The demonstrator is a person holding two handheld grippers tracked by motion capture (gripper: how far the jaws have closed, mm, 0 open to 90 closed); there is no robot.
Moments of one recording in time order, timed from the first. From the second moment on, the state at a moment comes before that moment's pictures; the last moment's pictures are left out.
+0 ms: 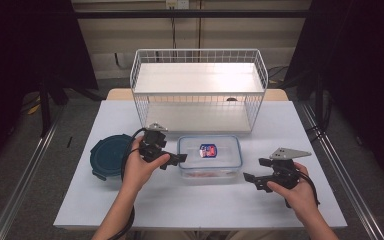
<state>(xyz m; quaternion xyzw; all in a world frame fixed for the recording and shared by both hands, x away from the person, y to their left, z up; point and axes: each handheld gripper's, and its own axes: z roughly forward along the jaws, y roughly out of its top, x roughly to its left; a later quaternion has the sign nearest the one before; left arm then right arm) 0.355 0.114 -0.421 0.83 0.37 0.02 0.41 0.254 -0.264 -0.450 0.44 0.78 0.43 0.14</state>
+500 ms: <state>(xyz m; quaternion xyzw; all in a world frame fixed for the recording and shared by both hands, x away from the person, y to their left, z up) 0.351 0.119 -0.427 0.83 0.38 0.01 0.41 0.268 -0.263 -0.444 0.46 0.76 0.45 0.12</state>
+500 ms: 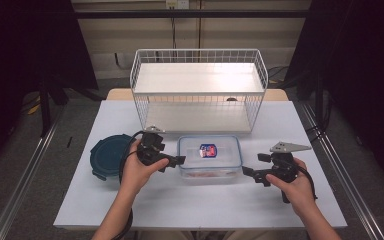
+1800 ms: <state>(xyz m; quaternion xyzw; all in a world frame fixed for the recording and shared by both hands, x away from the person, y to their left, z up) 0.346 0.122 -0.454 0.74 0.46 -0.11 0.48 0.297 -0.260 -0.463 0.56 0.66 0.50 0.01</state>
